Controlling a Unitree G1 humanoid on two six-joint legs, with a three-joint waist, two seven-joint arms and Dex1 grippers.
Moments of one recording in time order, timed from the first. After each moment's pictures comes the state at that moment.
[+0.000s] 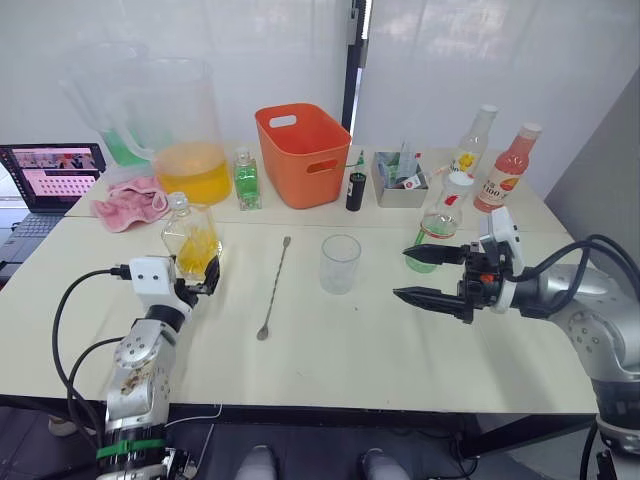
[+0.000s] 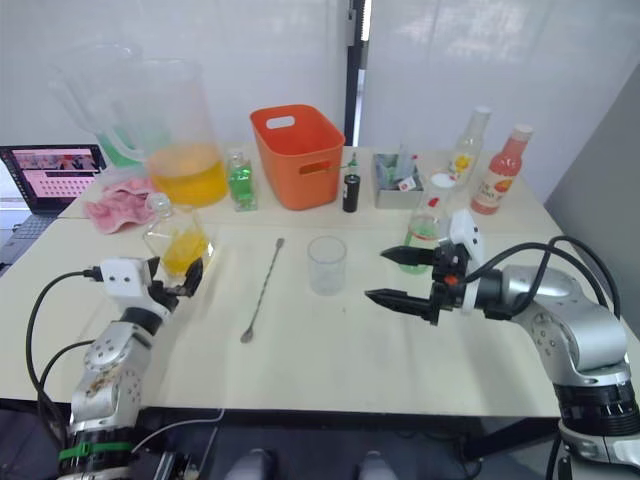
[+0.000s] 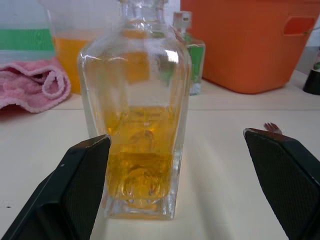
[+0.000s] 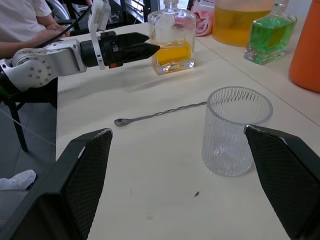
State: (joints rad) left arm -0.27 0.30 0.32 0.04 -0.30 0.14 -0.27; right arm -0.41 -0.79 -0.13 -0.26 0.69 0.65 1.06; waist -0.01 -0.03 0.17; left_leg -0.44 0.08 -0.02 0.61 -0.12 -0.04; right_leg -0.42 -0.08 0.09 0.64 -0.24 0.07
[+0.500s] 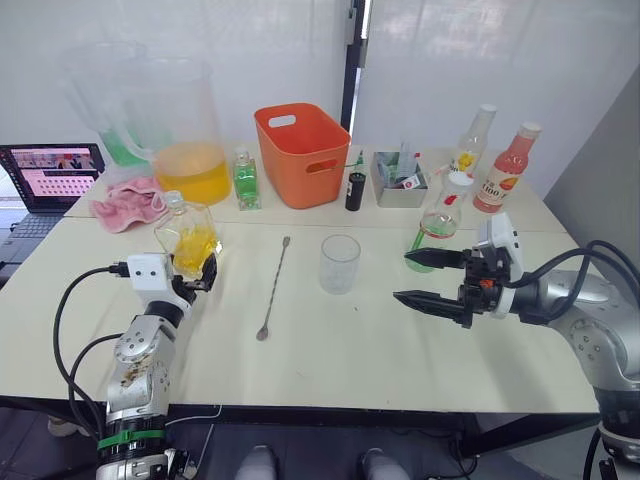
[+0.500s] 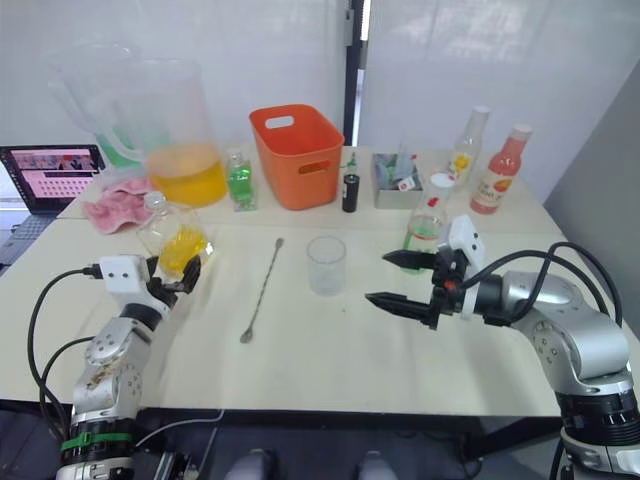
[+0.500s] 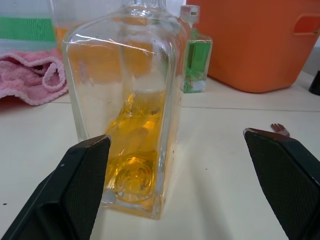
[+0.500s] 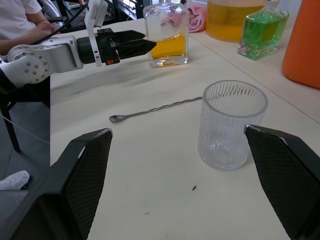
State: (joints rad) left arm -0.27 0.31 0.33 0.07 -0.32 0.14 -0.30; right arm -0.40 -0.78 -0.13 -0.28 0.69 0.65 1.02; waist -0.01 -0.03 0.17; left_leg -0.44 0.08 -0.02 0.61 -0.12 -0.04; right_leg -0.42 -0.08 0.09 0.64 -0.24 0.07
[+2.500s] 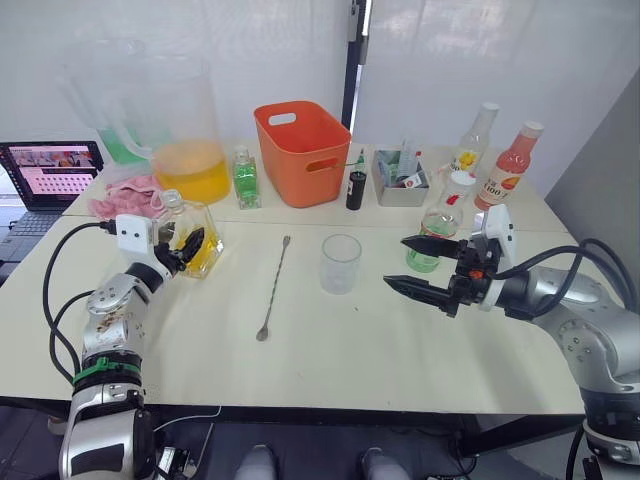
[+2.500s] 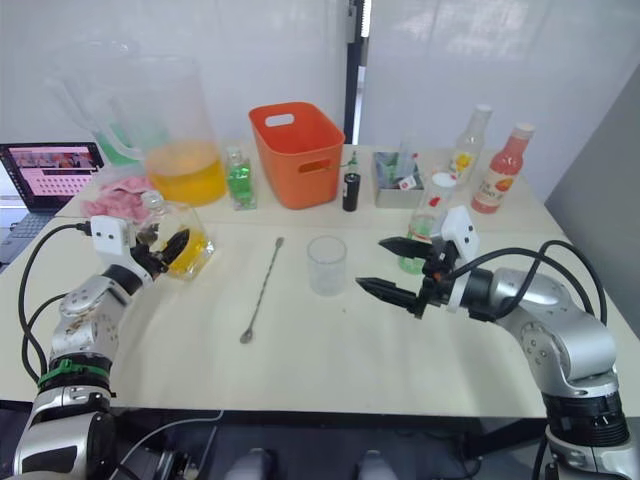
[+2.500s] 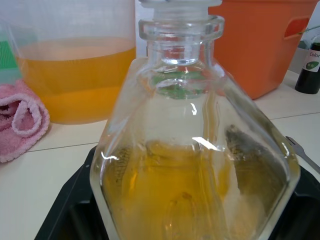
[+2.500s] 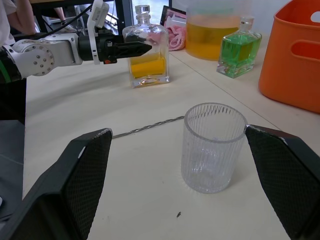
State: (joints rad) left arm -0.60 0.52 0.33 0.60 -0.32 0.01 -0.60; right arm -0.42 -0.72 -0.14 -0.34 0.69 0.65 0.90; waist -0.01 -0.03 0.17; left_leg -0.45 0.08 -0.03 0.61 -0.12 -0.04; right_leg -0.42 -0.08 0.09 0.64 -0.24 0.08
